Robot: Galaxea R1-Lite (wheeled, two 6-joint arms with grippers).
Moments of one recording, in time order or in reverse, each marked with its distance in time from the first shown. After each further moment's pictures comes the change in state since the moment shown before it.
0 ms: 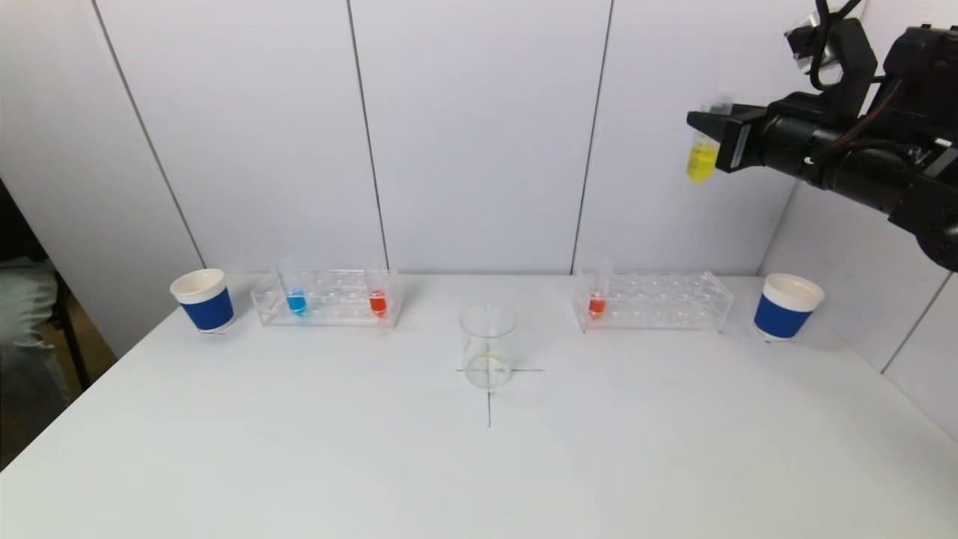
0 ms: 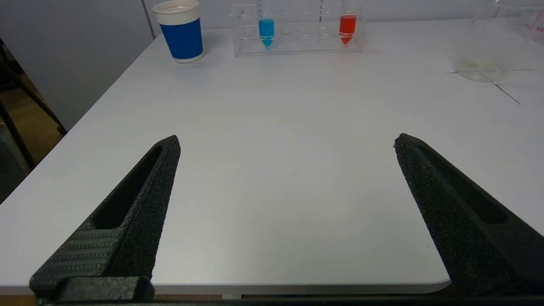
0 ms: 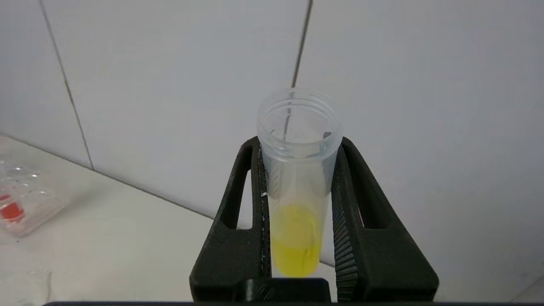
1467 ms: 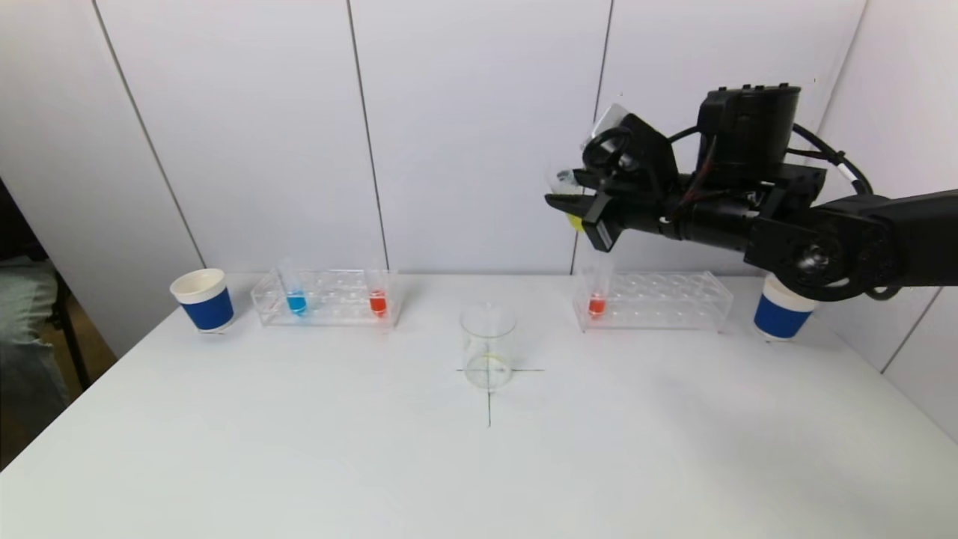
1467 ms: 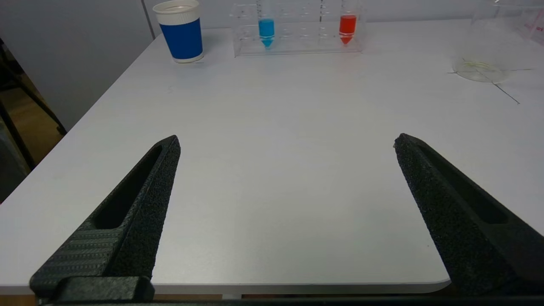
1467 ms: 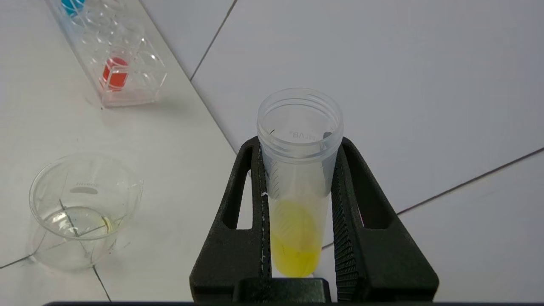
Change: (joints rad) left arm 0.000 0.000 0.000 0.000 0.000 0.000; right arm 0.281 0.146 -0.067 0.128 0.110 -0.515
